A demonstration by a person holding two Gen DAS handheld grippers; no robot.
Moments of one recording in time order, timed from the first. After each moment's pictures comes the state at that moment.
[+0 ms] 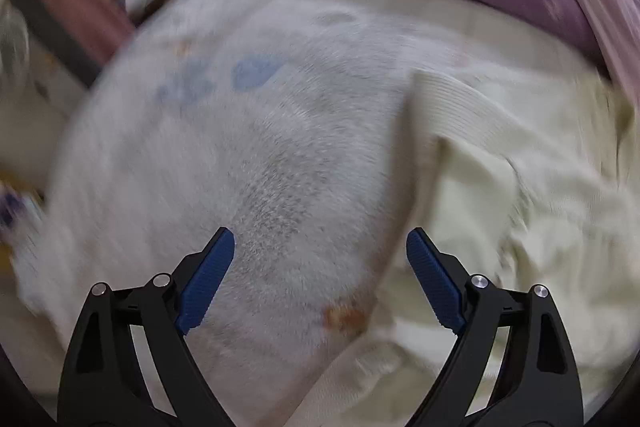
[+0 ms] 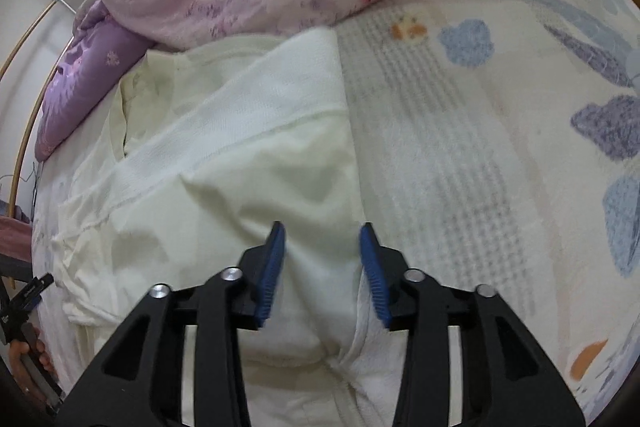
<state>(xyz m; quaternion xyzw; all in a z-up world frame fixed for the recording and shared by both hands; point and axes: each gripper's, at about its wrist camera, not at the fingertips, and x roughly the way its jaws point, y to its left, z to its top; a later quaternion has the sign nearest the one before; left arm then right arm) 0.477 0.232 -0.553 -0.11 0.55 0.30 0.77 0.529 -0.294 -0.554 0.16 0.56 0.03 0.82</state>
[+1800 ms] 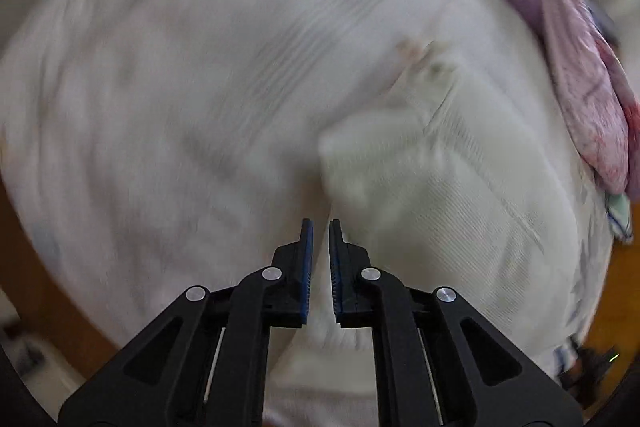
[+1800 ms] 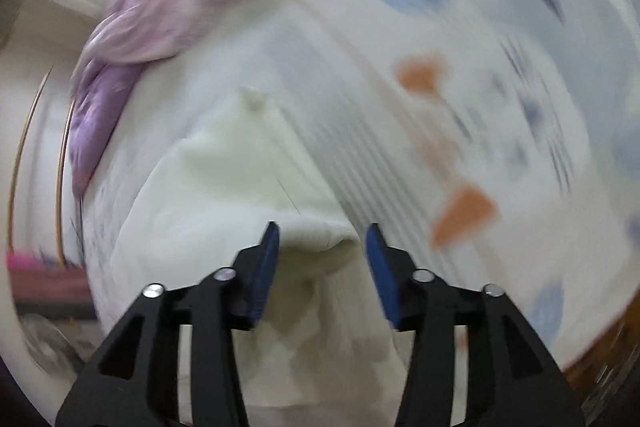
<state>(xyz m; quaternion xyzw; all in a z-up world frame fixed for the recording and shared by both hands) 0.202 0.233 -0.539 -0.32 0.58 0.19 0.72 0.283 -0.407 -0.533 0.35 0.57 -0.03 0.74</state>
